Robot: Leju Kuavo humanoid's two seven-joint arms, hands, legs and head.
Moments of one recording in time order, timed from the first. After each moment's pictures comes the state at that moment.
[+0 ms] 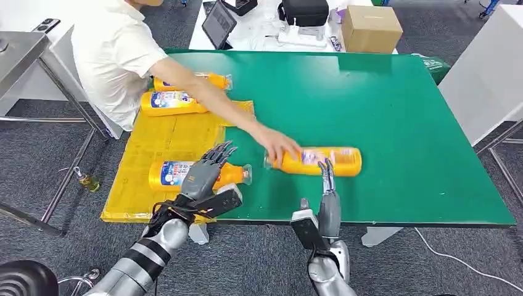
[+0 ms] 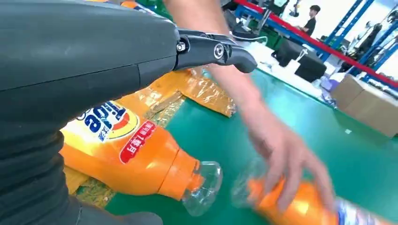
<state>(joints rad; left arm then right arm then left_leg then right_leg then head) -0.41 -0.09 -0.47 -1.01 -0.72 0.29 -0.30 -0.10 0.16 0.26 -1.09 0.44 -0.70 -0.70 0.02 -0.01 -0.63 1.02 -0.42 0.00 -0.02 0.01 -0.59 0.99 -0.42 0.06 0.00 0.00</state>
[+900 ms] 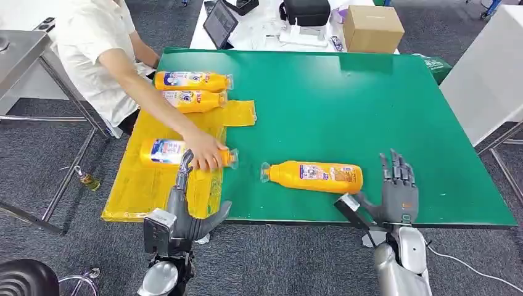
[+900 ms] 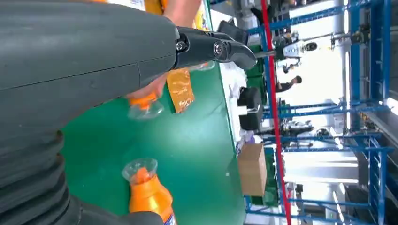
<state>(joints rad) -0.05 -0.14 -0.45 -1.42 -0.08 0.40 -0.53 -0.21 0.01 -0.28 -1.05 1.33 -0.70 -0.44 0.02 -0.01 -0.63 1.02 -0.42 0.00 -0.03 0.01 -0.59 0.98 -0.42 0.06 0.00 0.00</state>
